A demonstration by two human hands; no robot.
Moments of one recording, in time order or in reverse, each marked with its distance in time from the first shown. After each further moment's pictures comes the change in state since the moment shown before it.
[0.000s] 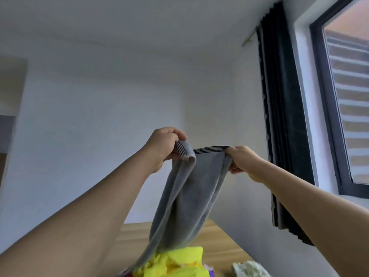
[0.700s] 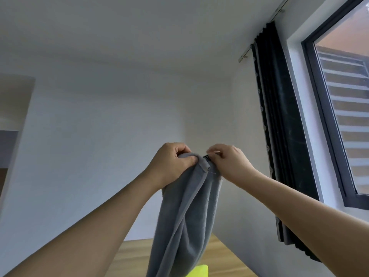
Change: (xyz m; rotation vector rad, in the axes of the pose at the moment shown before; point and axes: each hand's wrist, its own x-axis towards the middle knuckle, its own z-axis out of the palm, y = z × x) left_hand -0.019 0.010 -0.003 0.423 -0.080 0.420; right_hand -0.045 -0.059 0.011 -0.310 0.160 -0.468
